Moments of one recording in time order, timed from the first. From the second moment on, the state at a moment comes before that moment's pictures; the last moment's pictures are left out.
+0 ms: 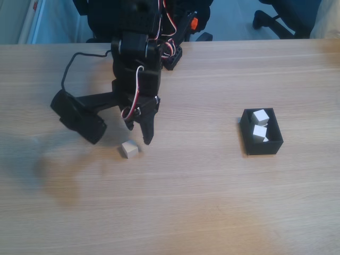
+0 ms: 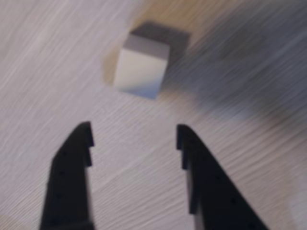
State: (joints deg) arm 12.0 101.0 114.6 57.4 -51.8
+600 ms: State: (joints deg) arm 13.0 92.7 109.4 54.1 -54.3
